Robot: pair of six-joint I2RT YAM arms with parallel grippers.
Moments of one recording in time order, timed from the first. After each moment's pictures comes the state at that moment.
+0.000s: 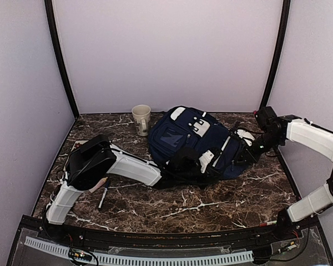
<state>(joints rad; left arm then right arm) -1.09 2.34 1.52 0.44 0.20 -0.16 0.23 1.36 1.01 -0.84 -0.41 -0.56</state>
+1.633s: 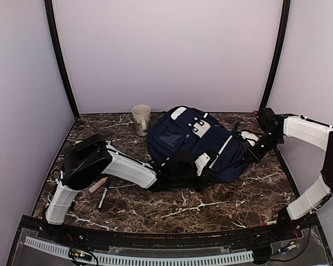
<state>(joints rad) -1.10 2.30 1.43 0.48 0.17 -0.17 0.18 1.47 1.04 -0.88 -0.20 -0.51</state>
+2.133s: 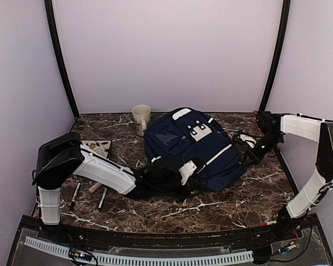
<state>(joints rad) -1.15 2.03 1.11 0.43 0.05 -0.11 0.11 1.58 1.09 -0.95 -0.38 -0.65</state>
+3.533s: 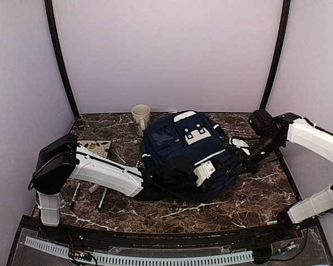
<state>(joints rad) -1.25 2.02 1.26 0.35 -0.09 0.10 0.42 1.30 1.04 -1.09 -0.56 -0.73</state>
